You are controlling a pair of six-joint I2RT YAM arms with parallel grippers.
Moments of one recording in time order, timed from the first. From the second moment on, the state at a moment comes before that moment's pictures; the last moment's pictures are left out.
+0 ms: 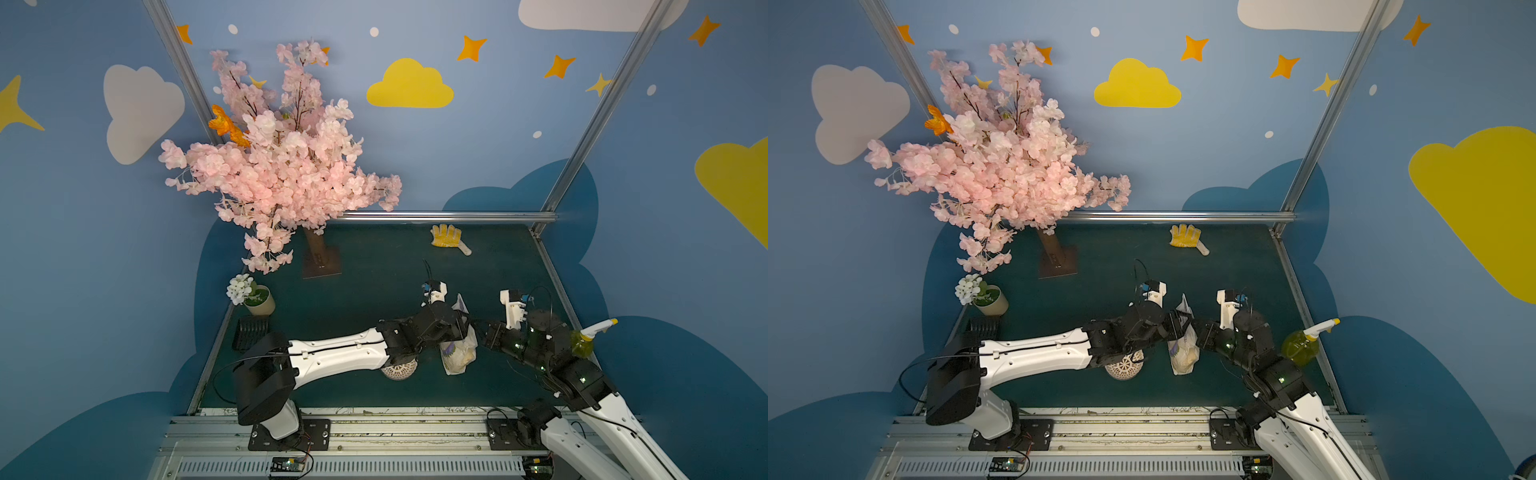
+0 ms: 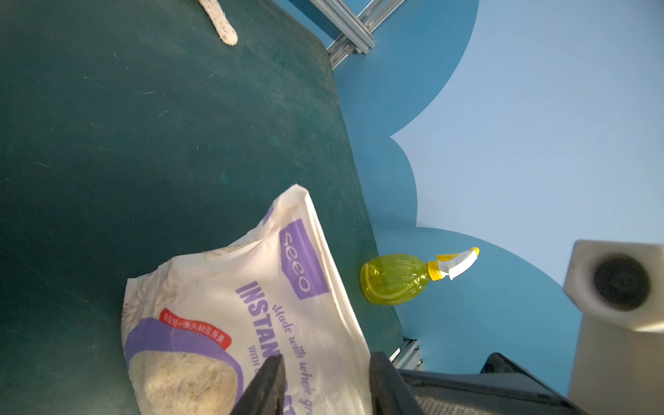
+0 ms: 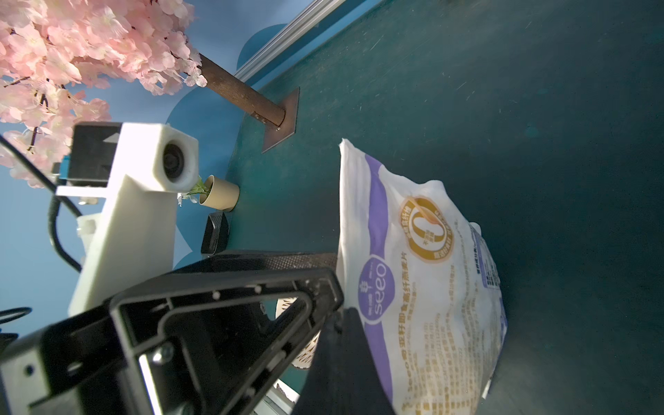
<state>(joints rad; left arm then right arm) -1.14 1.63 1.15 0.00 -0.19 -1.08 0.54 0.57 0.64 -0.55 -0.20 0.72</state>
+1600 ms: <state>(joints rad) -1.13 1.64 1.18 -0.04 -0.20 -1.07 0.54 0.53 0.64 -0.60 -0.18 0.71</state>
